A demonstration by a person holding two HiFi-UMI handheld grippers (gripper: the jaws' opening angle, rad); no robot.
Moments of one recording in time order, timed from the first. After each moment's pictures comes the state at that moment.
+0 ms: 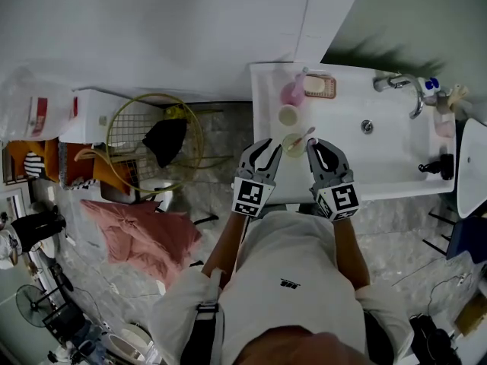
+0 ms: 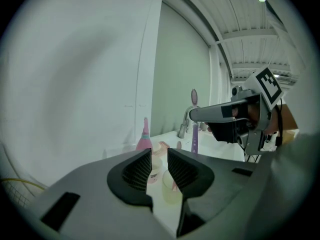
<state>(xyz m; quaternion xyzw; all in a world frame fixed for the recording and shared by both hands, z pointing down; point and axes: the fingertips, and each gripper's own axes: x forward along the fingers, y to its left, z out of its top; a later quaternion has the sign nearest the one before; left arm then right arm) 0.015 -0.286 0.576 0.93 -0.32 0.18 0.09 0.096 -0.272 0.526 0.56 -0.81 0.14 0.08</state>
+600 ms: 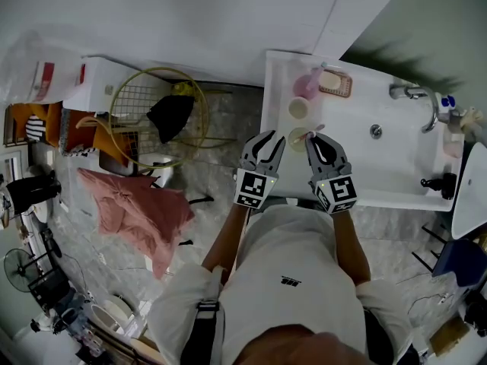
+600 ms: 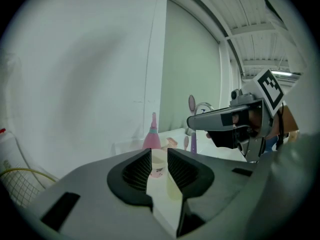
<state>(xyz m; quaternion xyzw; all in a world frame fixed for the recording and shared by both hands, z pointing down) 0.005 -0.288 0.590 0.90 -0.38 0.19 0.10 0.075 -0.283 0.555 0.50 -0.85 0.16 0.09</state>
